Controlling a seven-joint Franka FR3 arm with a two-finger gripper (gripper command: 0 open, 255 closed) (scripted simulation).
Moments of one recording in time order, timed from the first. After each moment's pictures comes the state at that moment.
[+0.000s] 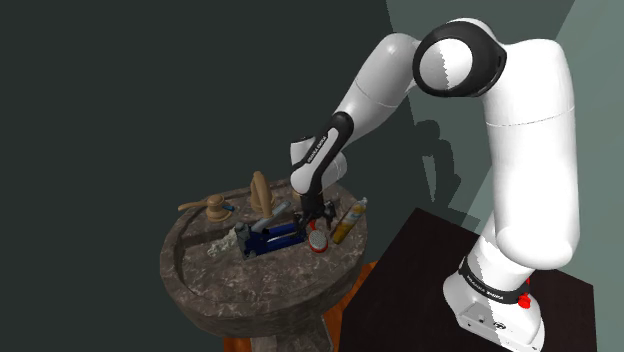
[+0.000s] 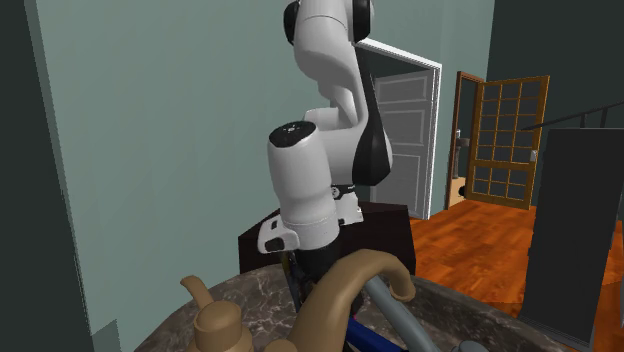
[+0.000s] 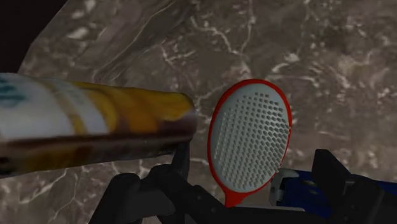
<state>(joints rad) 0.01 0.47 0.11 -2.23 0.14 2.46 0.45</state>
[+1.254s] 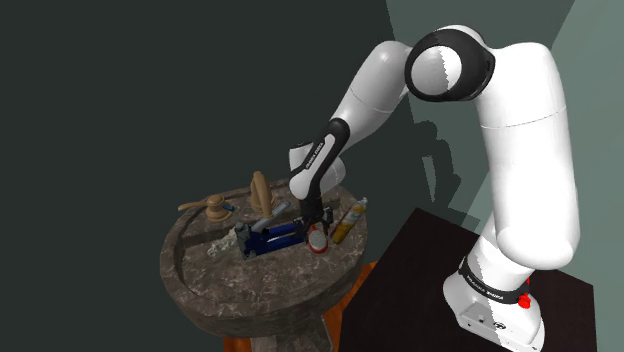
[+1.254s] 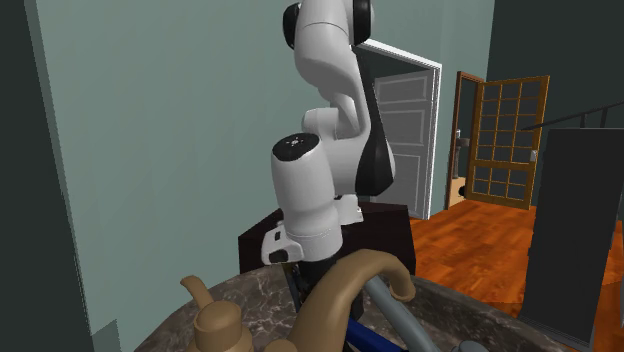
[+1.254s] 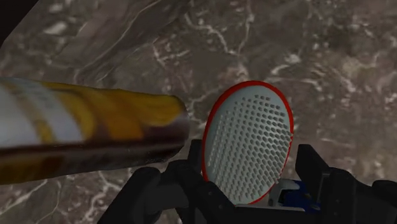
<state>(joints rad) 0.02 0.51 0.11 -2.21 0.14 2.48 0.45</state>
